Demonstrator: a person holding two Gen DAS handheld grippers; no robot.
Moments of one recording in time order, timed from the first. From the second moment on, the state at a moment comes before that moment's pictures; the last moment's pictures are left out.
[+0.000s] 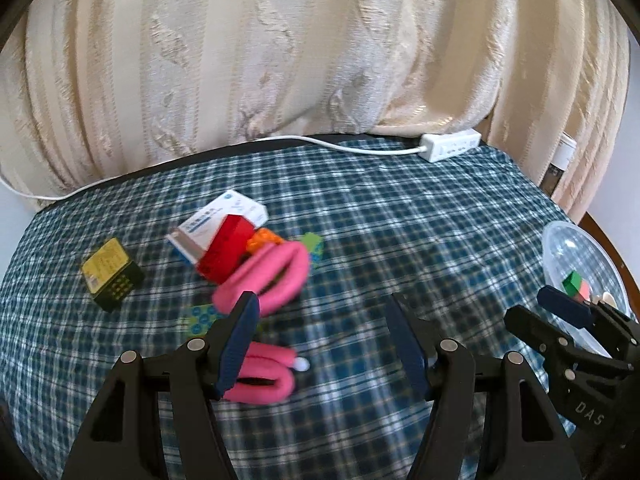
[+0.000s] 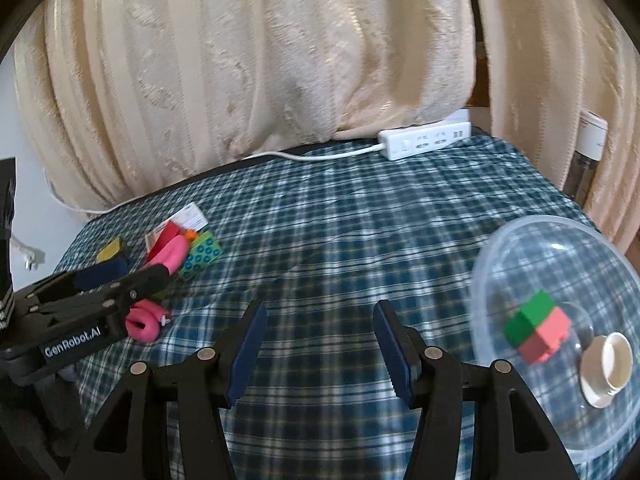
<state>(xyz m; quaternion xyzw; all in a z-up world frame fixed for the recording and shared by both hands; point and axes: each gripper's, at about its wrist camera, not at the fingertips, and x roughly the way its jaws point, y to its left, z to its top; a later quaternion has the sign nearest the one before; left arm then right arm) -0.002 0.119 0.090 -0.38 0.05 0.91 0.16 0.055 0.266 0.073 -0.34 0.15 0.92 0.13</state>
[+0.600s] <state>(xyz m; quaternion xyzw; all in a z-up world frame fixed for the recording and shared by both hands) -0.019 0.063 0.084 -0.38 0.05 0.91 0.13 0.012 0.210 0.068 -0.36 0.12 0.92 0.07</state>
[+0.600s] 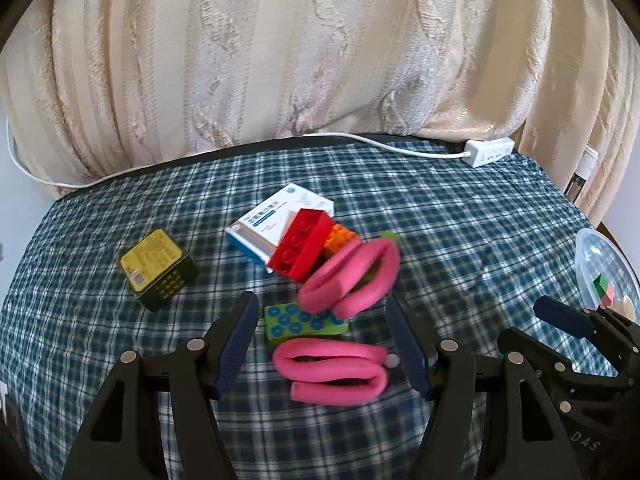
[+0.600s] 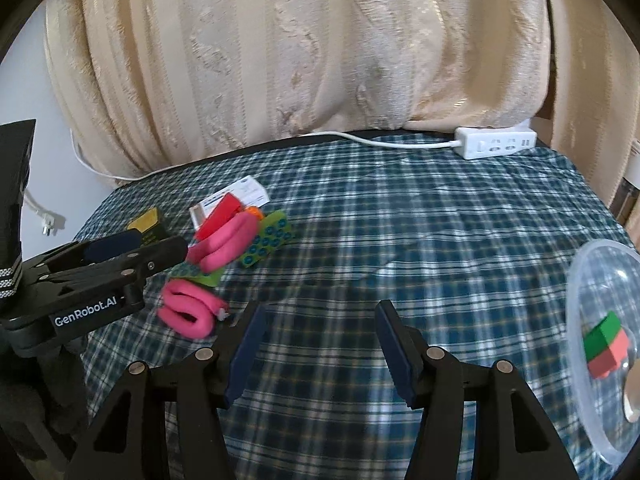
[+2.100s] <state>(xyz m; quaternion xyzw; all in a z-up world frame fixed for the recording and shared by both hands) -0.058 -0.035 0.056 -0.41 -0.02 0.91 0.05 -0.070 0.111 0.038 -0.42 -0.01 0.90 -0.11</state>
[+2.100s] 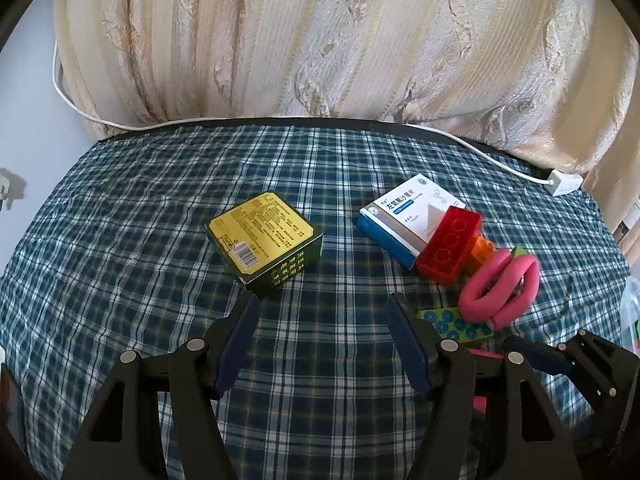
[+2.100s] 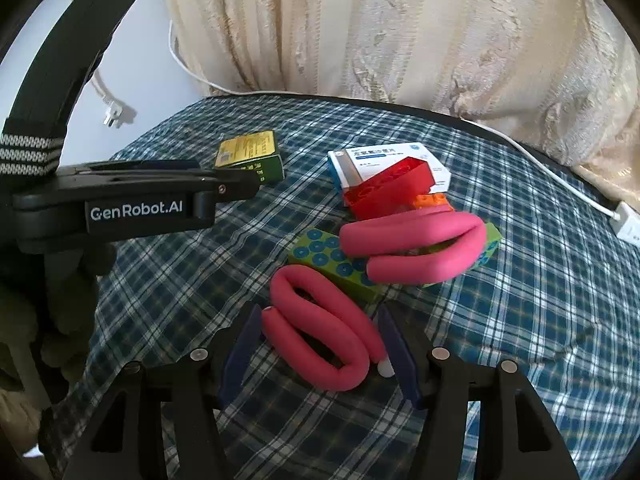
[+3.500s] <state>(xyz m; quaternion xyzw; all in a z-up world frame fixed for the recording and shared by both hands) -0.048 0.048 0.046 -0.44 0.06 0.89 0.12 -0.005 0.171 0.046 -0.39 0.06 0.92 -0.04</state>
